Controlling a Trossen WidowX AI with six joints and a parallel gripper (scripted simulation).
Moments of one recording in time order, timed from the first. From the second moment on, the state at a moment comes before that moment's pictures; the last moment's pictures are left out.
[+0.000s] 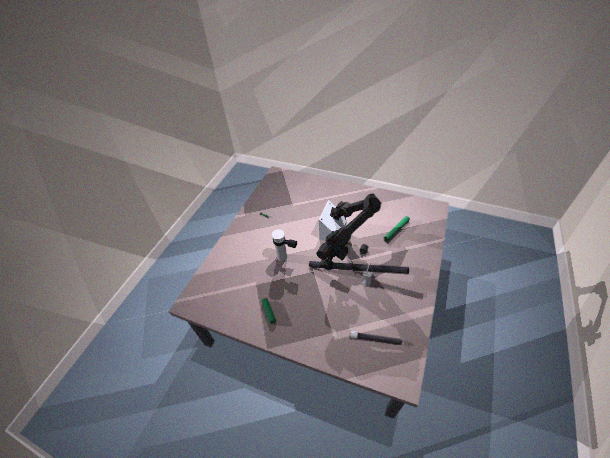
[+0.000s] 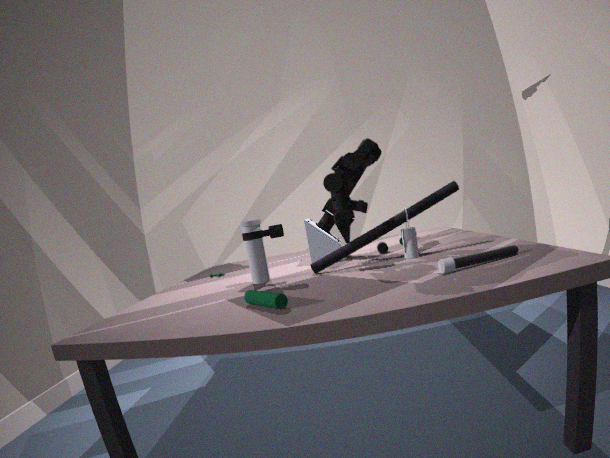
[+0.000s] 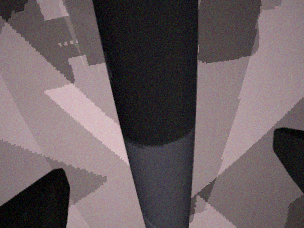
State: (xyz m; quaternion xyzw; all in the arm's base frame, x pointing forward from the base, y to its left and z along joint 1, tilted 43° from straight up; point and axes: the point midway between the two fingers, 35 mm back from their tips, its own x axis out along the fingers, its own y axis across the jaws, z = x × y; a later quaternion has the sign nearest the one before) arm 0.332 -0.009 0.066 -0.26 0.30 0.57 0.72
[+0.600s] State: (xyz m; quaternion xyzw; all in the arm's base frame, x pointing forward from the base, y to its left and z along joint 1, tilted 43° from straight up) arm 0.338 0.011 0.045 -0.26 0.30 0.57 0.72
